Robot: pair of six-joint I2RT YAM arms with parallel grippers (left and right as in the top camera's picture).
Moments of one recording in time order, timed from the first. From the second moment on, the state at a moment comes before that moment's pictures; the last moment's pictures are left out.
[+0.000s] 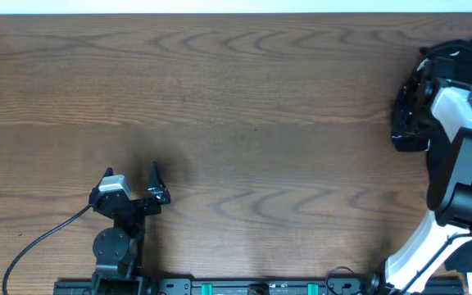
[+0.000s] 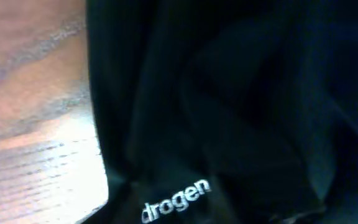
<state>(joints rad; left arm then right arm) -0.09 0.01 0.03 -0.11 -0.14 -0.22 -0.28 2.05 1.40 -0.76 0.11 -0.06</state>
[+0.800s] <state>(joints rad) -0.09 0.01 0.03 -0.11 -0.14 -0.22 -0.28 2.02 1.31 -0.64 0.03 -0.03</state>
